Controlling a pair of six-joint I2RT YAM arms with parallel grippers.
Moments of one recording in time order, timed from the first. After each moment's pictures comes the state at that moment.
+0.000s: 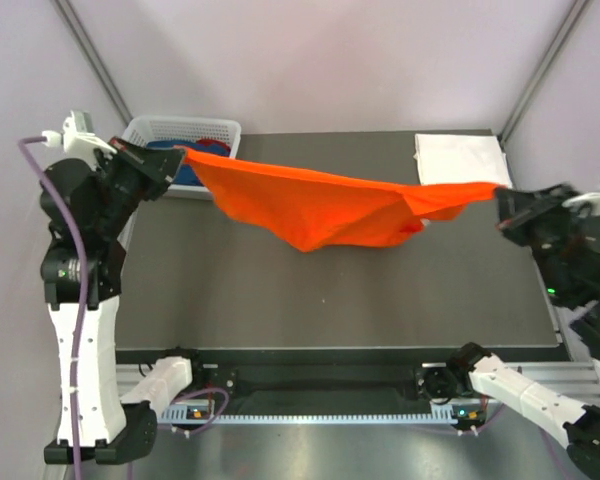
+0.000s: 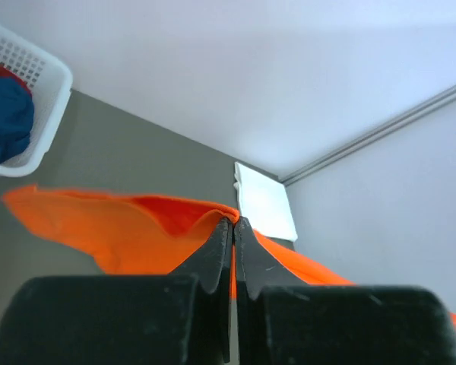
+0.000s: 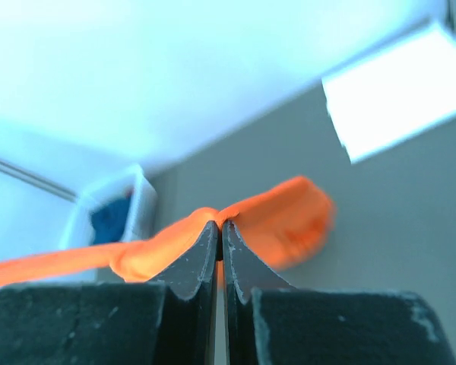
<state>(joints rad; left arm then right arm) 0.00 0.97 1.52 -0.62 0.23 -0.77 0.61 0.73 1.47 -0.87 0.61 0.69</state>
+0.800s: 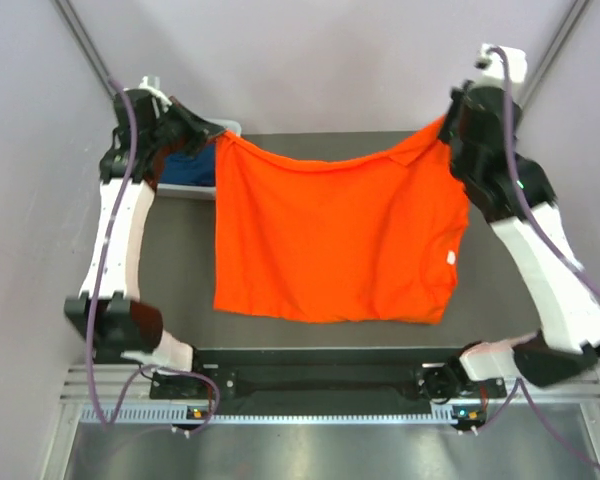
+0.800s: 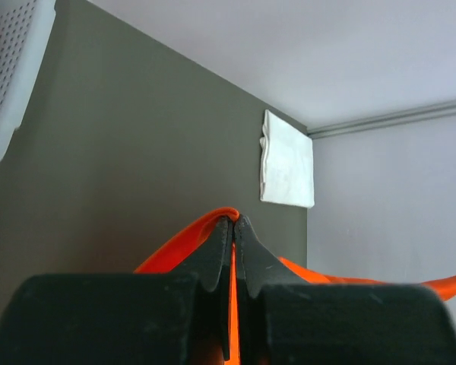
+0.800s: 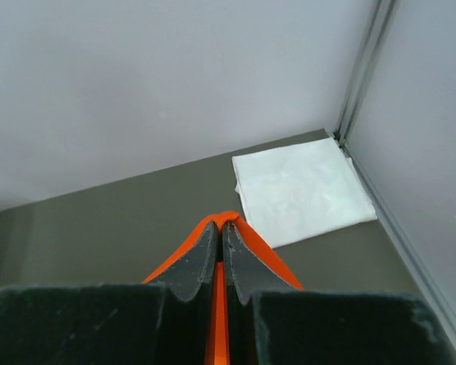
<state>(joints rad) 0.00 1.45 1.70 -0.56 0.39 -0.81 0.51 1.27 1.80 -0.64 0.73 0.19</state>
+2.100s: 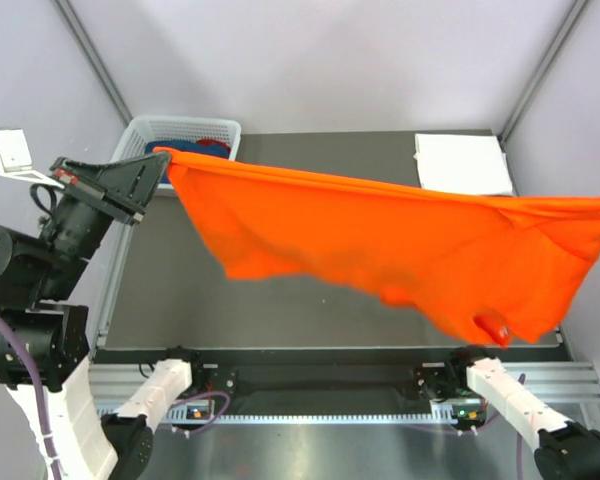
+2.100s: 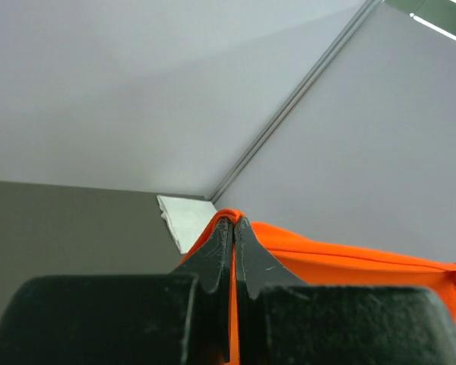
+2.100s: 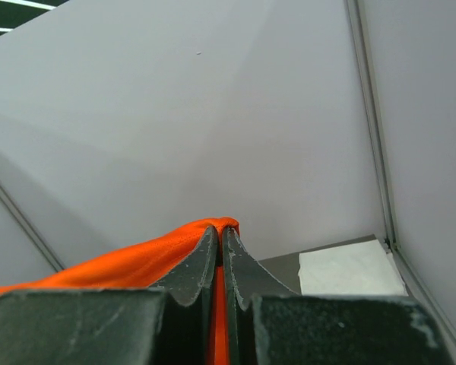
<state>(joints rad) -0.05 0.89 1.86 -0.64 0.38 -0.77 0.28 0.76 2.20 -1.02 0.31 0.24</state>
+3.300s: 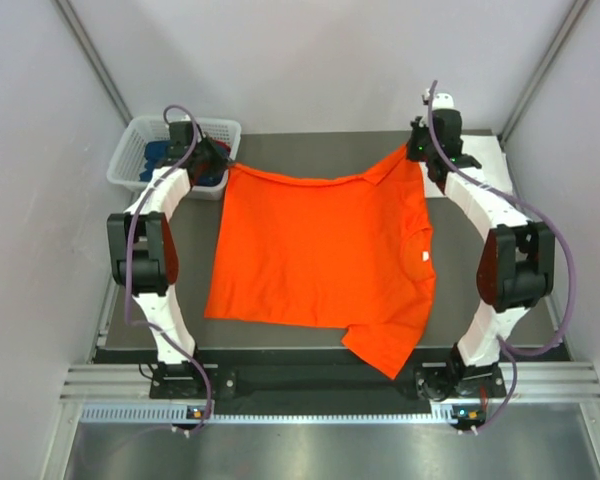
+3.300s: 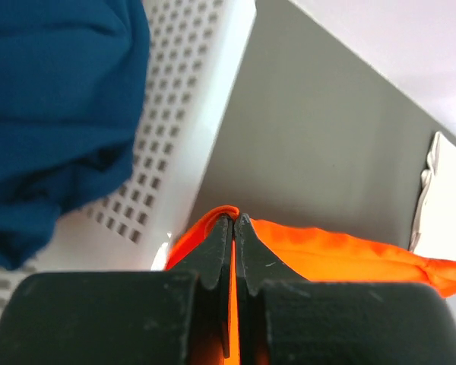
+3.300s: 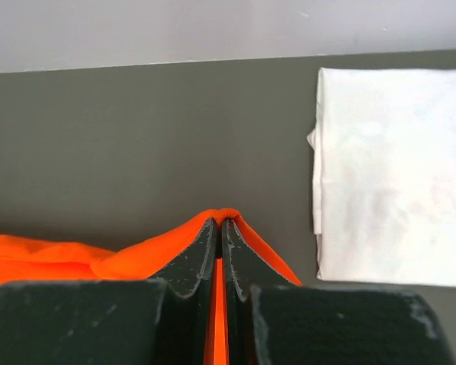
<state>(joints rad) 0.00 1.96 1.58 -0.21 0.25 -0.66 0.16 1.79 1.48 -0.07 0.03 0.14</state>
